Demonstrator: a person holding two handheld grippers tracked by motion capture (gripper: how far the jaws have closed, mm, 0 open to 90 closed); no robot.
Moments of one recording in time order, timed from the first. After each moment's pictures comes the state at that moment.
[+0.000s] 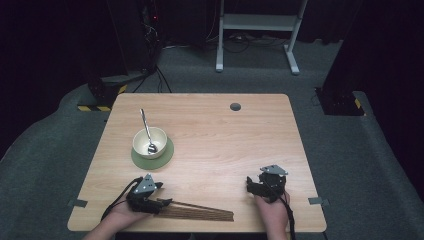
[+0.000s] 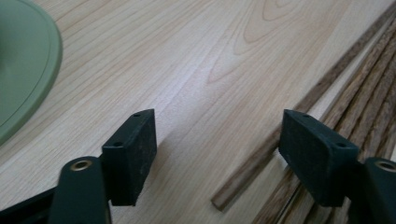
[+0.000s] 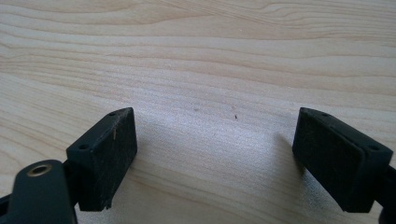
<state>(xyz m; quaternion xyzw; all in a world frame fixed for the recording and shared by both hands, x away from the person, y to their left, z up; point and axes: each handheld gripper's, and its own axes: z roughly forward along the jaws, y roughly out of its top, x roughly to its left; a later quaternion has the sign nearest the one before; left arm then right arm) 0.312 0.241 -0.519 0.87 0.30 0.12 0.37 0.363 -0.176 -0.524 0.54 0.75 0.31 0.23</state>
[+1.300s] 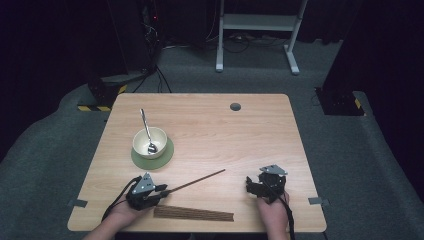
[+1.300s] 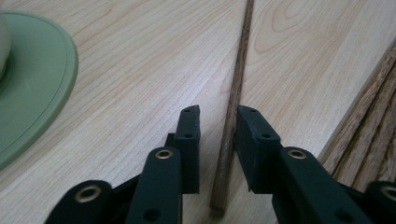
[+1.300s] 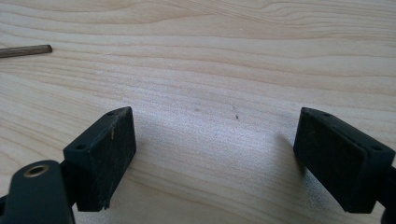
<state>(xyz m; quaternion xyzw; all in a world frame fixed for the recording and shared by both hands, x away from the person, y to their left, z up) 0.317 0.246 -0.525 0.86 0.30 0.14 0.40 0.363 -0.175 -0.524 0.54 0.75 0.31 0.23</state>
